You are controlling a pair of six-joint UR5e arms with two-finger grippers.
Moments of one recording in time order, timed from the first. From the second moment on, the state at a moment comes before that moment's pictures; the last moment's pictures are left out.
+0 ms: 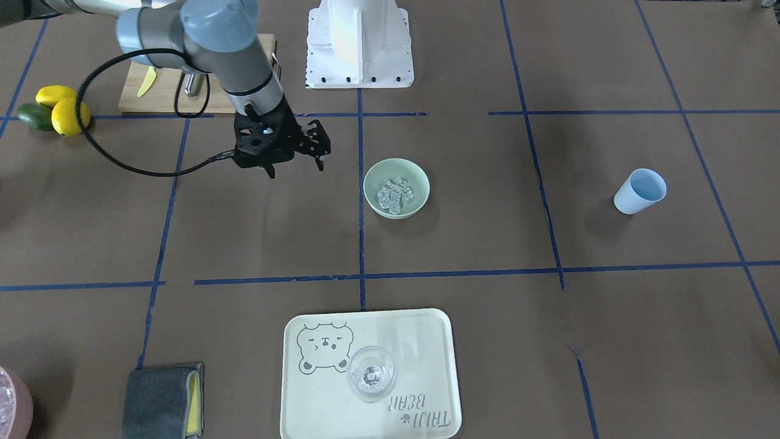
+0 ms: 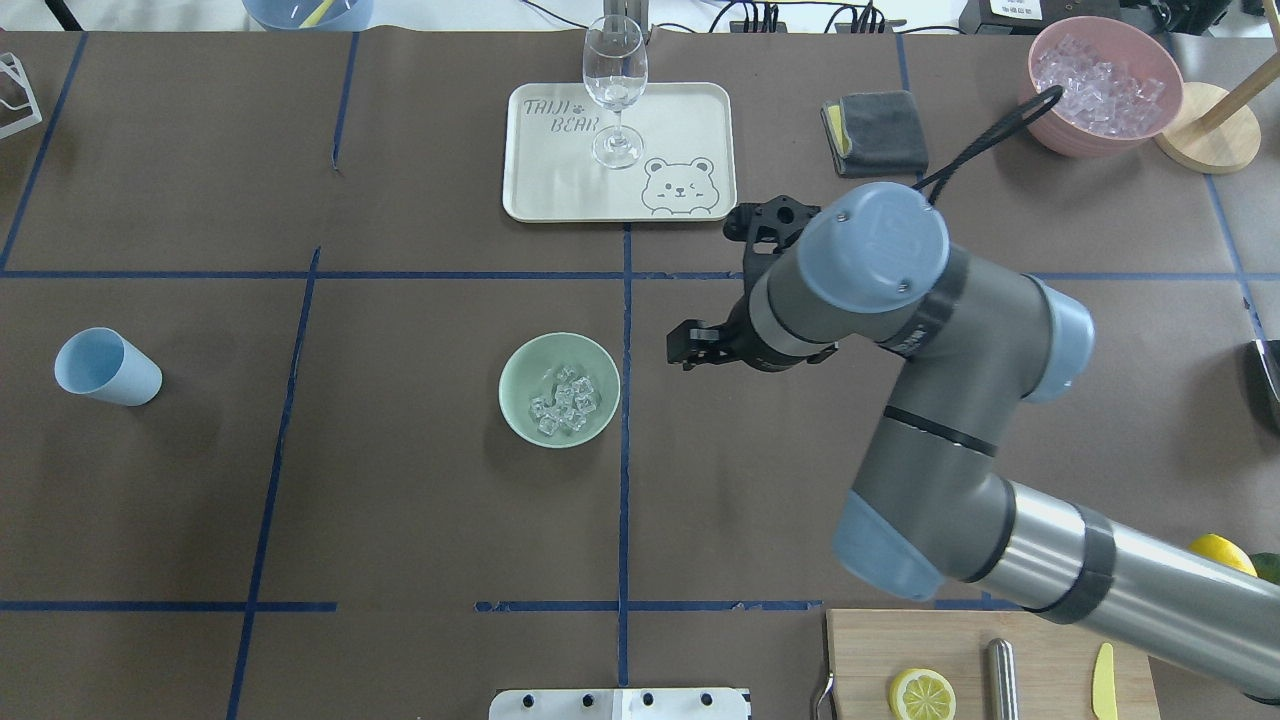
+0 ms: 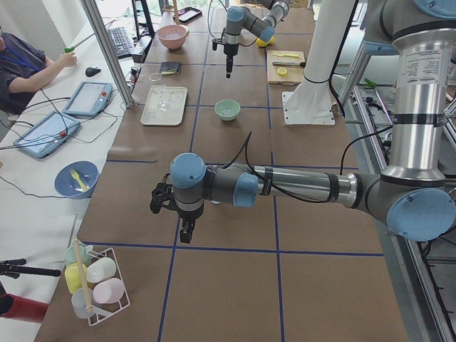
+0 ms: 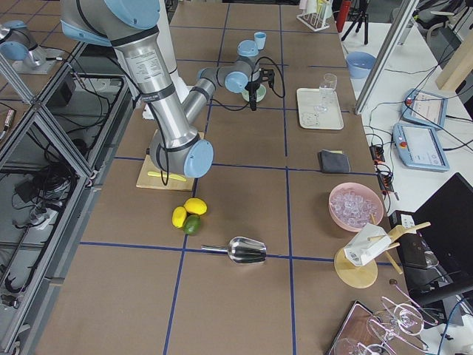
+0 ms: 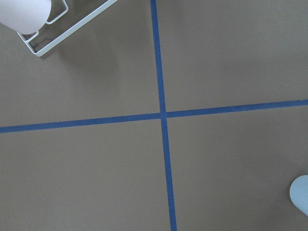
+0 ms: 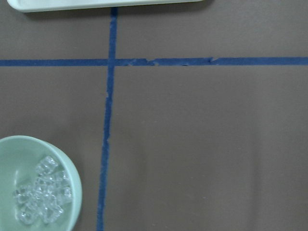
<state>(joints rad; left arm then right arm) -1.57 -1.55 -1.68 -1.65 -2.37 -0.01 0.54 -0.96 1.79 -1.51 1.86 1.22</state>
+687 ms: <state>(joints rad) -1.57 -1.55 -1.69 -1.66 -2.37 -0.01 0.46 -0.69 1.46 -1.57 1.76 1.30</state>
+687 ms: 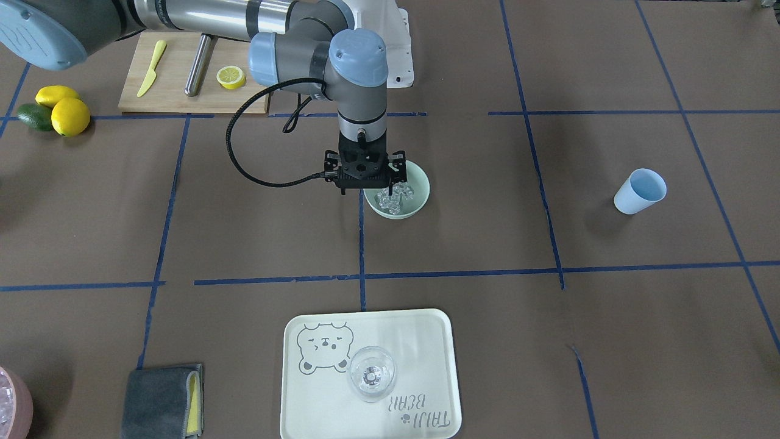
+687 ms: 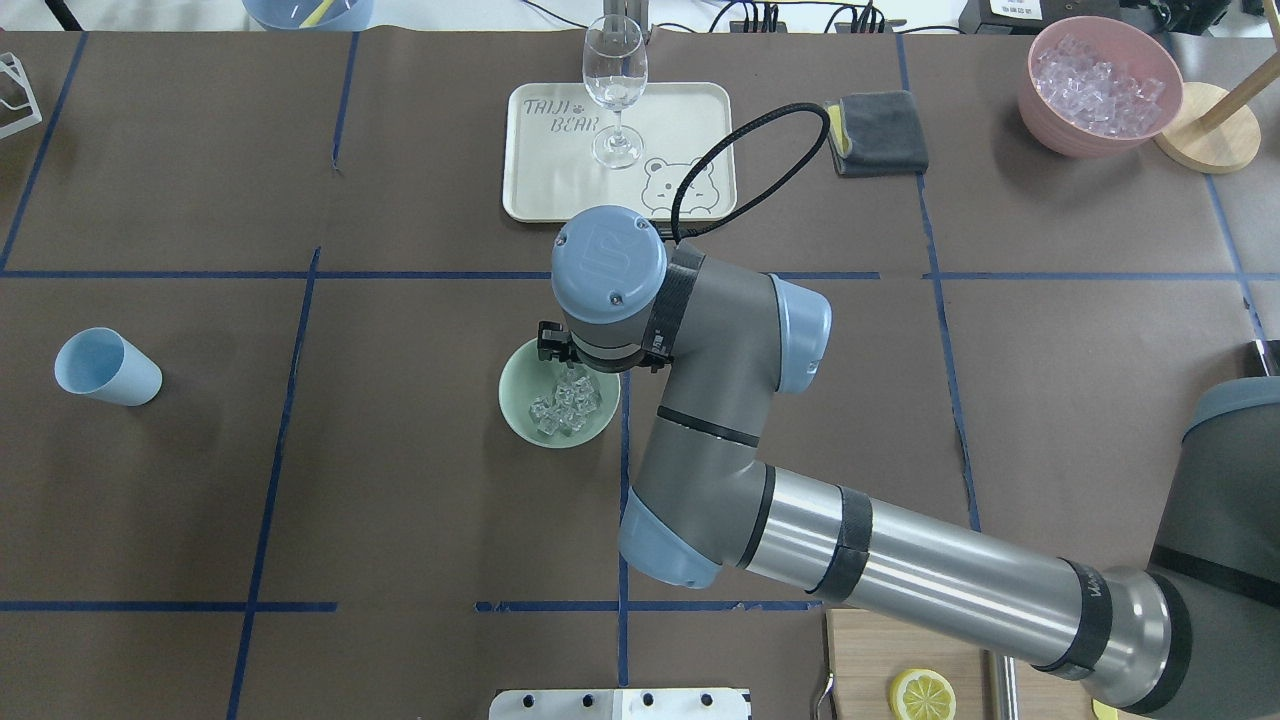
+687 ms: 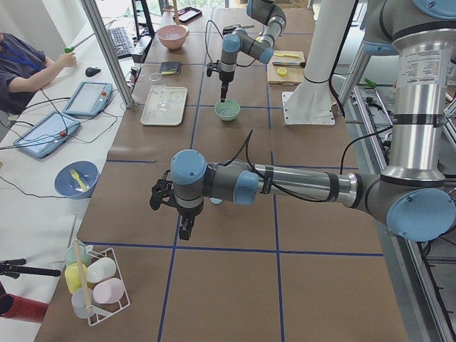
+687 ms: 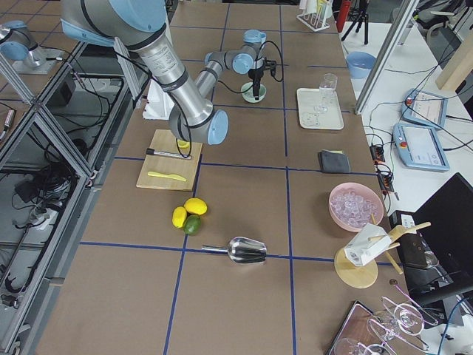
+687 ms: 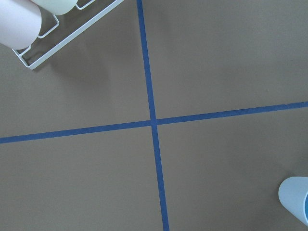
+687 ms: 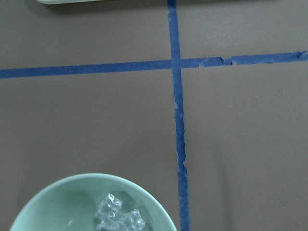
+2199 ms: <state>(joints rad) -1.57 -1.55 -1.69 -1.68 -2.37 -0.01 0.54 -0.80 1.67 -1.57 1.86 1.28</state>
